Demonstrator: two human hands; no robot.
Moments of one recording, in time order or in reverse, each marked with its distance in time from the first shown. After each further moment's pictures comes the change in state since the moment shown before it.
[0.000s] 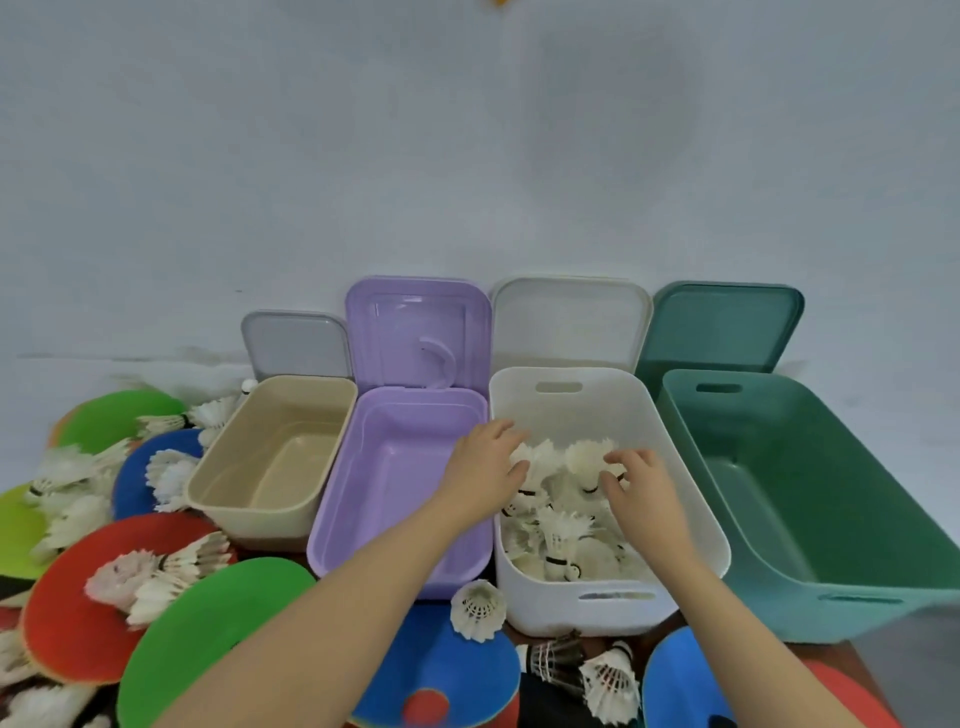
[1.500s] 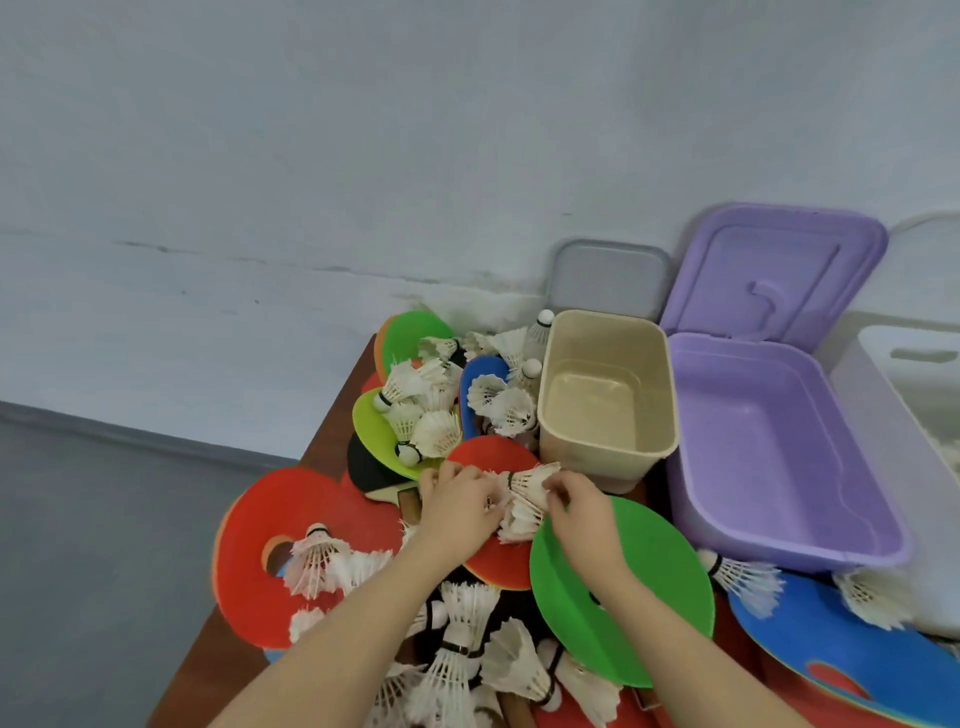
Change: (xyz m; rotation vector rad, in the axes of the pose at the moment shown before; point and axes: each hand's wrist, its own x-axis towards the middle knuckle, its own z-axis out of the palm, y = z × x) left_hand -0.249 -0.343 -0.144 0.173 -0.128 -0.419; right_hand -0.147 -0.303 0.344 0.144 -0.292 -0.104
